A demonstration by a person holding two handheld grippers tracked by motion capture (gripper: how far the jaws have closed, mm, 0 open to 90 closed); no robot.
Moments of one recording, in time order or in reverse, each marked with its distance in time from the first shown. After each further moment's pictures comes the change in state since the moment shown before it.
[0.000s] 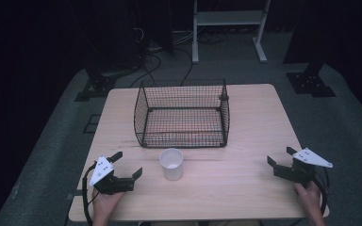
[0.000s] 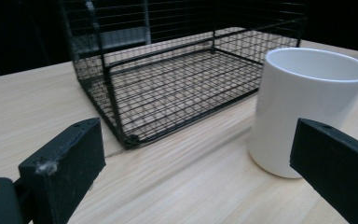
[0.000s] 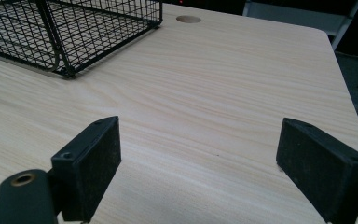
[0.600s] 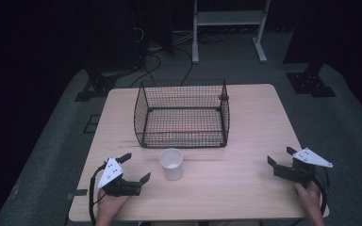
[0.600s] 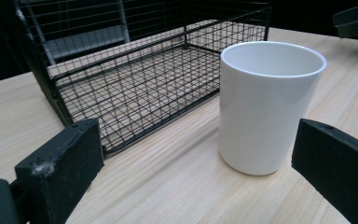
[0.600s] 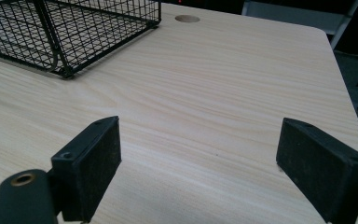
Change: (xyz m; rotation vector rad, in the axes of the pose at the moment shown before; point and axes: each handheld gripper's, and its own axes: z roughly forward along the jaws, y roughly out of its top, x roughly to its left) left arm -0.016 0.005 0.009 0.022 -0.076 0.067; right arm 0.000 0.000 0.000 0.002 -0.003 0.004
